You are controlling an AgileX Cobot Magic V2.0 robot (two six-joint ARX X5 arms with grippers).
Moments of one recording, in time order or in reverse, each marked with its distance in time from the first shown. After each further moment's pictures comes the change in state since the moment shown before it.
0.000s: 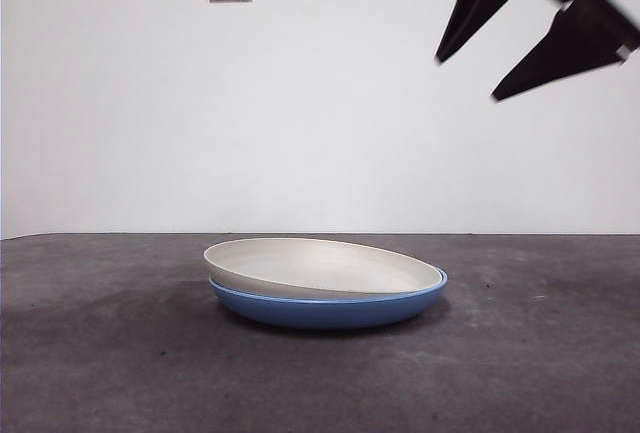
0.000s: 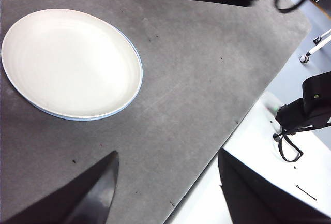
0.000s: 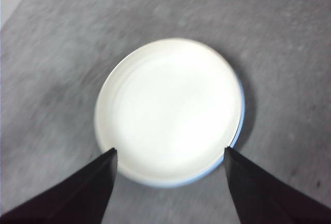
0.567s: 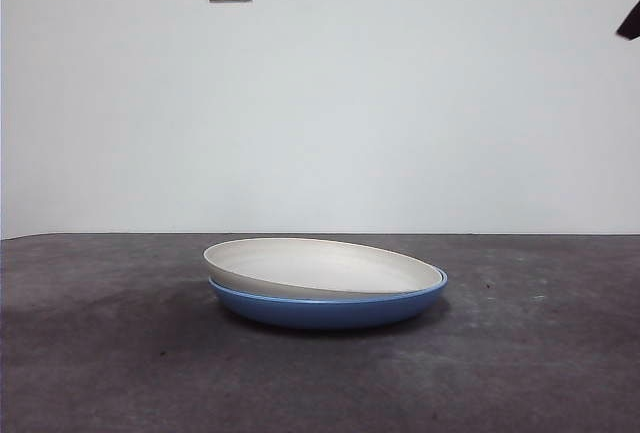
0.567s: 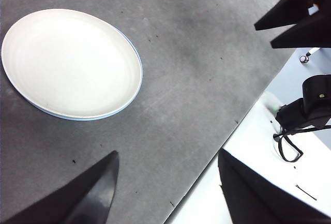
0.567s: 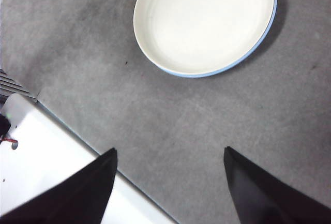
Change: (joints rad) left arm 0.000 0.000 0.000 0.000 0.000 0.000; right arm 0.000 -0.291 0.000 -0.456 -0.090 -0.087
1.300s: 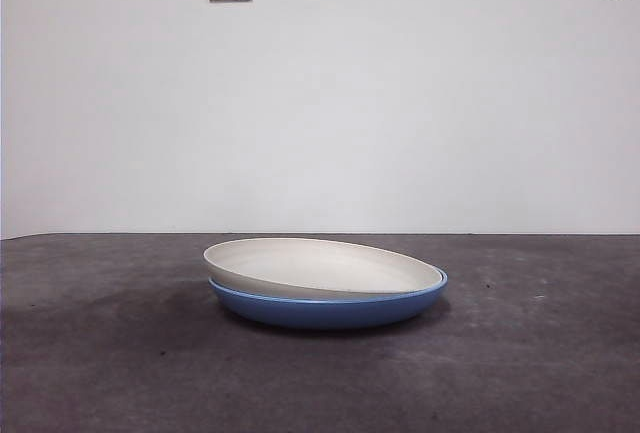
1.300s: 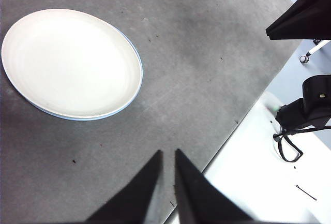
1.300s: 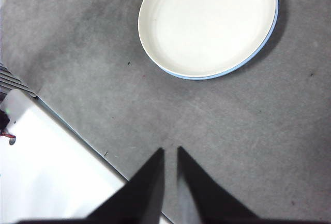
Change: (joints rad) left arm 0.000 0.000 0.000 0.000 0.000 0.000; right arm 0.000 -0.023 0.000 -0.002 0.000 -0.039
